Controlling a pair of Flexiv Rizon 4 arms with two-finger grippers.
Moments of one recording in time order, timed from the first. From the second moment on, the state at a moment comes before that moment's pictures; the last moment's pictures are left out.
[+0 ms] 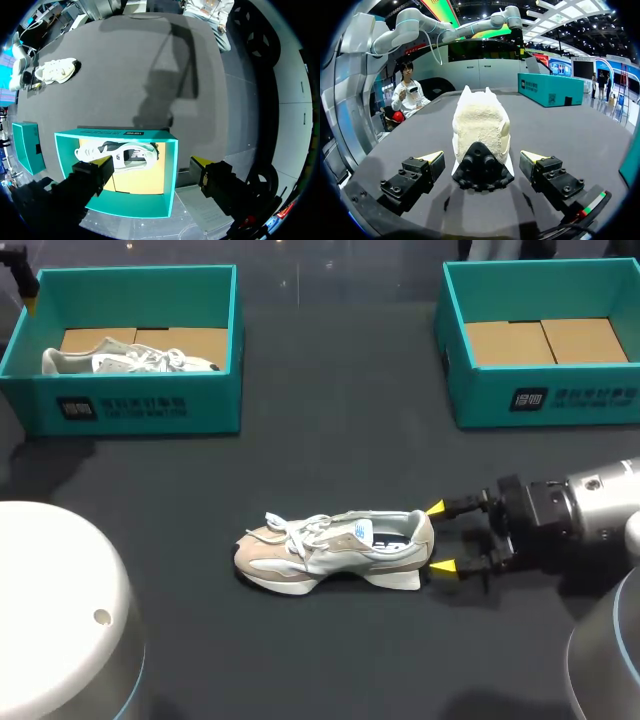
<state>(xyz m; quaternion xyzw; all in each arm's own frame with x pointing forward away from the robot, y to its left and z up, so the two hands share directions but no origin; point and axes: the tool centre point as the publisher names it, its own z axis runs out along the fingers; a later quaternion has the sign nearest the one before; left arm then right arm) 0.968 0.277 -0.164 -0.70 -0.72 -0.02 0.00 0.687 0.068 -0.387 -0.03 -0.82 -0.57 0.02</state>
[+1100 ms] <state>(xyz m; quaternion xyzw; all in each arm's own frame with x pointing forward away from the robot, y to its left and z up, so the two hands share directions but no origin) 0.968 0.277 -0.164 -0.70 -0.72 -0.02 0.00 0.686 0.093 -0.392 -0.03 -0.82 -0.57 0.03</state>
